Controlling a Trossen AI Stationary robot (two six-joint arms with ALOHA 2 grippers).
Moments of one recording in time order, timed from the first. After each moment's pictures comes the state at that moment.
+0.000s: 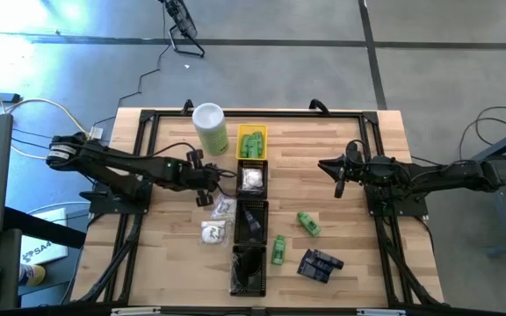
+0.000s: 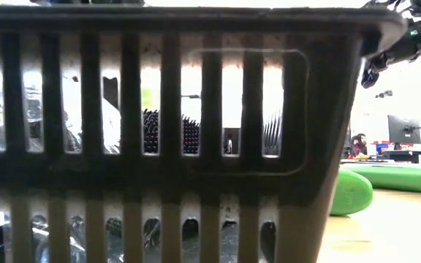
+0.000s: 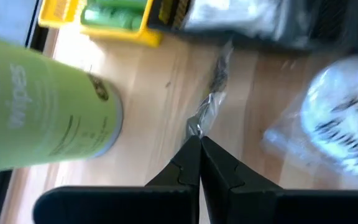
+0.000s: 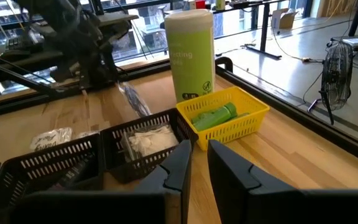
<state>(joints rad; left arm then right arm) -0.08 1.30 0.87 -0.66 -0.48 -0.16 0.00 0.47 0.26 0.01 0.36 0.22</state>
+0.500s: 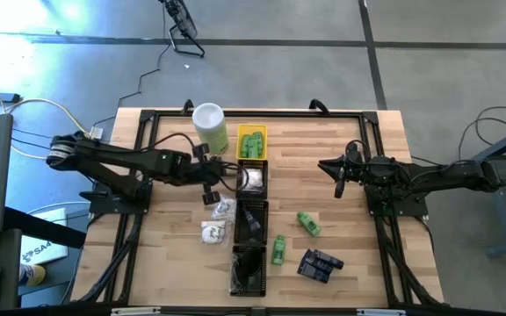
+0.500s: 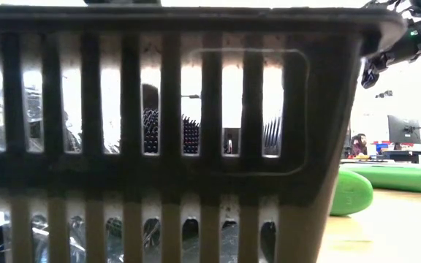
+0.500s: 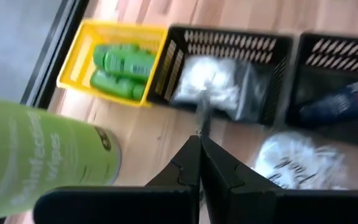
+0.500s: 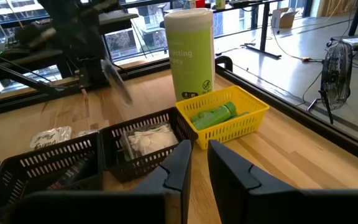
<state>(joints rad) -0.10 1.30 1.09 -0.73 -0.44 -0.17 0.00 0.47 0.26 0.01 0.36 0.21</state>
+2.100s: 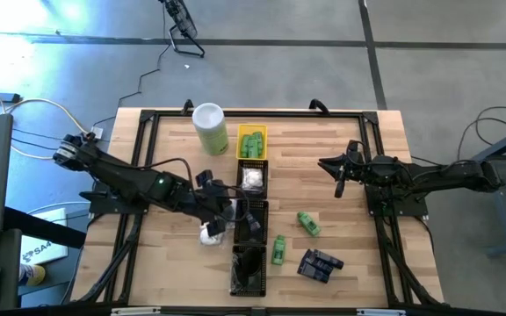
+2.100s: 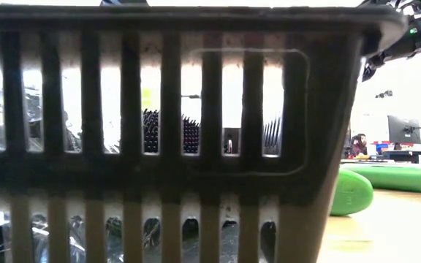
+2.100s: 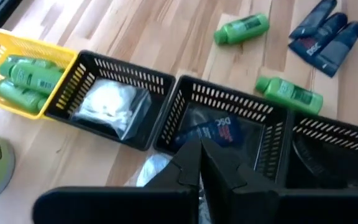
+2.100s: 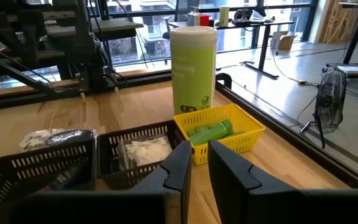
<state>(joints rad) -0.37 1.38 1.23 -0.71 -0.45 -0.53 0.00 0.47 0.26 0.07 0.36 0.10</state>
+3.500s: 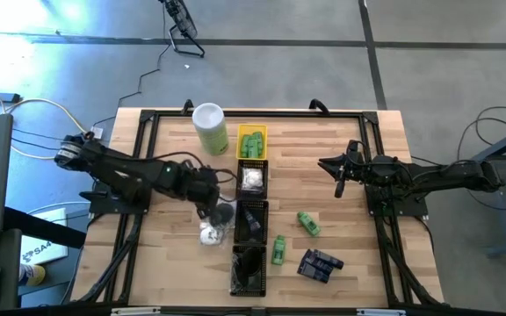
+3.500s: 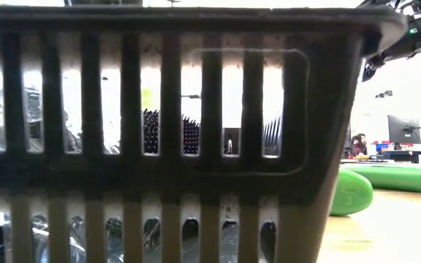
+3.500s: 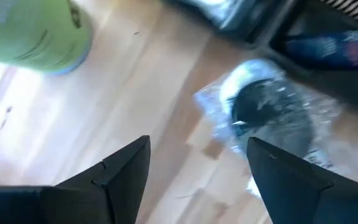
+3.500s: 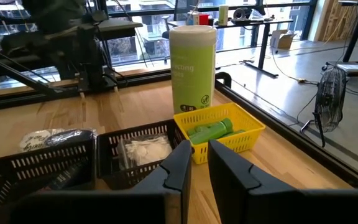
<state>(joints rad) -0.23 1.39 1.23 -1.14 -0.36 -0.75 0.00 0.47 0.26 0.06 0.37 0.11</state>
